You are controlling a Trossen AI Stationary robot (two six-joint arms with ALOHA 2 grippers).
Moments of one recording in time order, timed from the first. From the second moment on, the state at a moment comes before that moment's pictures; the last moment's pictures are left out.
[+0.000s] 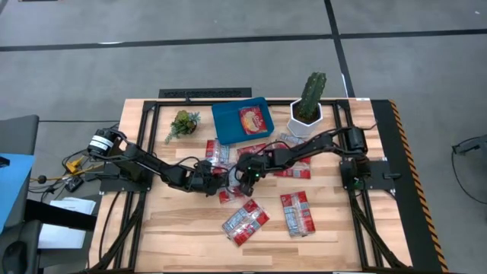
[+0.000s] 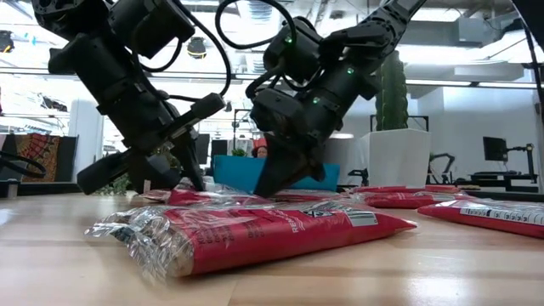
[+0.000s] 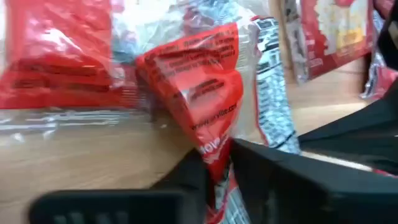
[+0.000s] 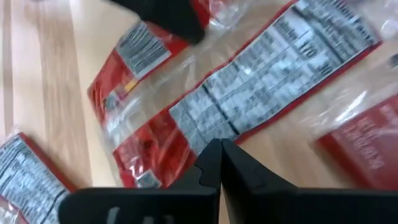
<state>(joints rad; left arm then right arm) -0.25 1.64 0.66 0.07 -0.48 -1.70 0.00 2.01 1.18 -0.05 -0.14 0.46</state>
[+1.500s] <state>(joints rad) 0.50 1.42 0.82 0.12 -0.19 -0.85 -0.24 0.95 1.13 -0.70 0.19 0.42</state>
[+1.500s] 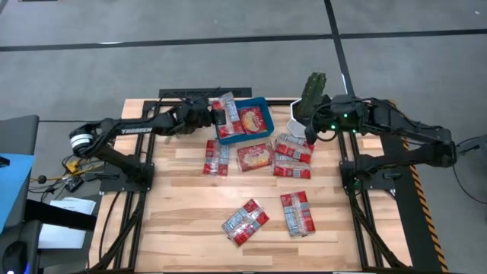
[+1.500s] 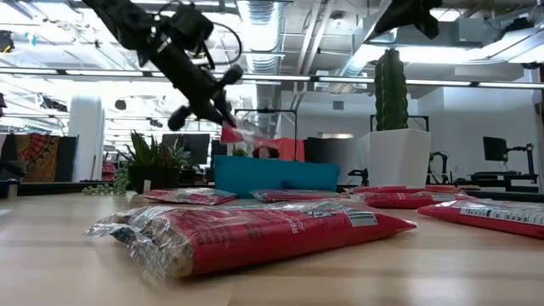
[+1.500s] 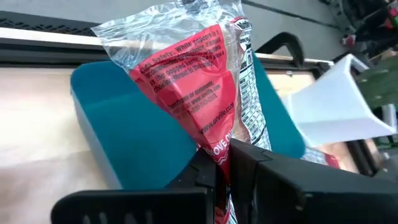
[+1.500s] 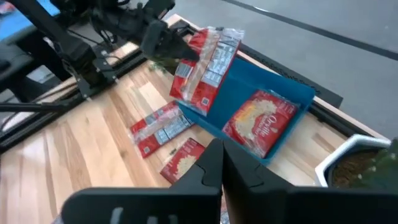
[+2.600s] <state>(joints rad) 0.57 1.57 0.82 0.17 -0.09 -0.76 -0.25 0.98 1.13 -0.71 0.19 0.41</state>
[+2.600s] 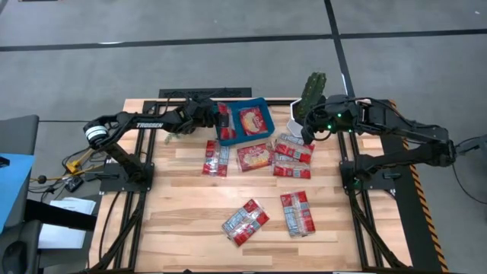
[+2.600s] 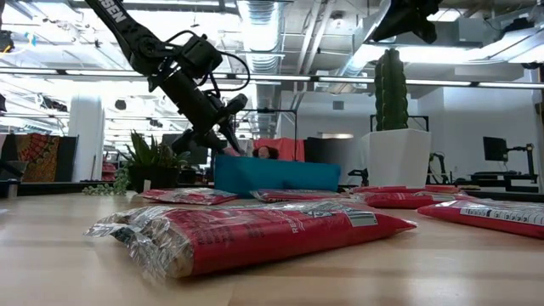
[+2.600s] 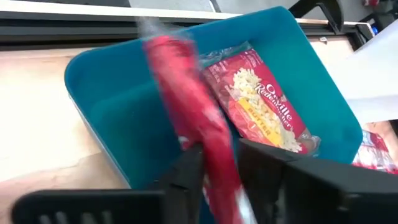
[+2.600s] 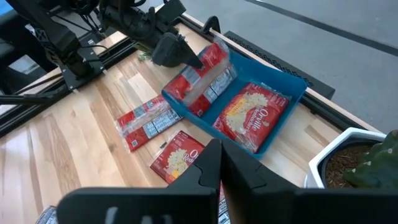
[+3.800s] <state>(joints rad) 0.02 1.23 0.66 -0.47 -0.38 -1.30 -0.14 1.07 1.13 -0.75 0.19 0.42</state>
